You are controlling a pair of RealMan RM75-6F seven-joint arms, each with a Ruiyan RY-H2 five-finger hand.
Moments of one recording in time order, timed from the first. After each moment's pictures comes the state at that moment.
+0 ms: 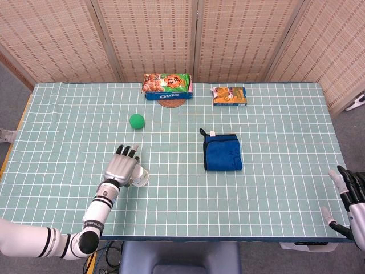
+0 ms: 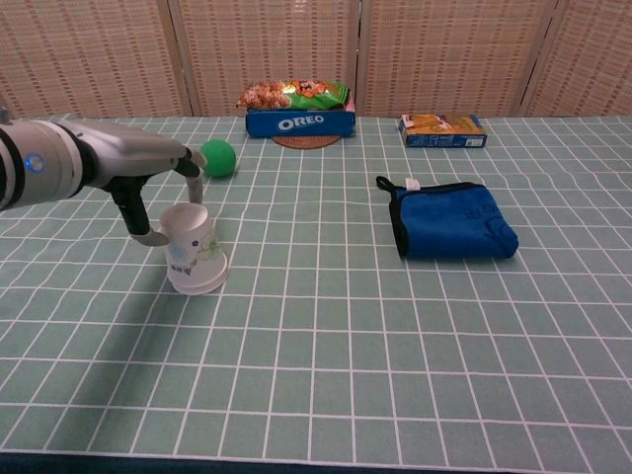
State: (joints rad) left arm -1.05 -1.40 -0.11 -1.88 0.36 1.19 0.97; right arm -0.07 -0.92 0.00 -1.78 -1.70 1.67 0.04
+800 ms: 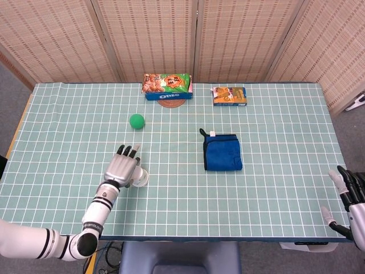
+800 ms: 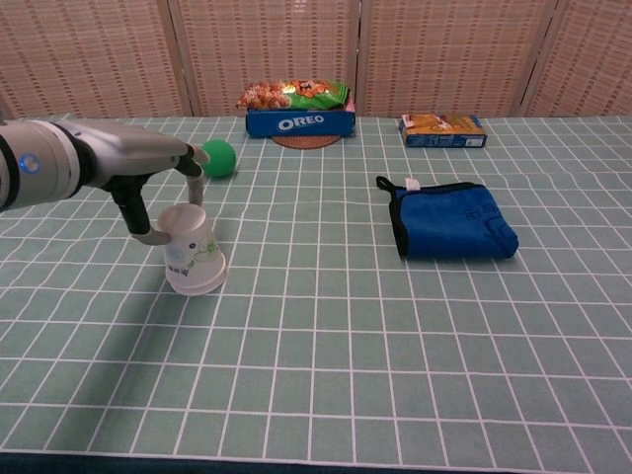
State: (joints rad) left arm -1.04 -1.40 -0.10 -1.89 0.40 1.20 0.95; right arm -0.07 -0.92 0.00 -1.78 -1.70 1.68 0.03
